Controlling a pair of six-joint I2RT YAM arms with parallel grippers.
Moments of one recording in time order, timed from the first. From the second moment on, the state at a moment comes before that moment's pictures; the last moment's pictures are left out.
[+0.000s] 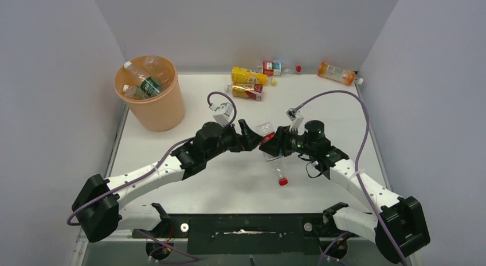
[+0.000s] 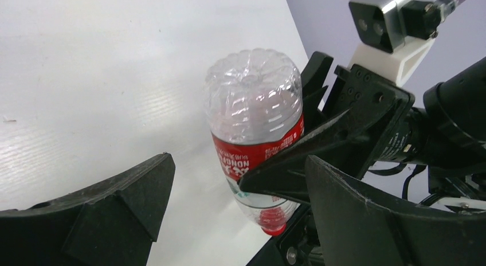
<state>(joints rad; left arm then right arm) -0.87 1.26 0.81 0.16 -0.02 -0.83 0.43 1.08 0.60 0.03 -0.54 0.52</state>
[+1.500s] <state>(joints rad) -0.87 1.30 0.83 0.20 -0.10 -0.83 0.63 1.11 0.69 -0.06 -0.39 0.51</state>
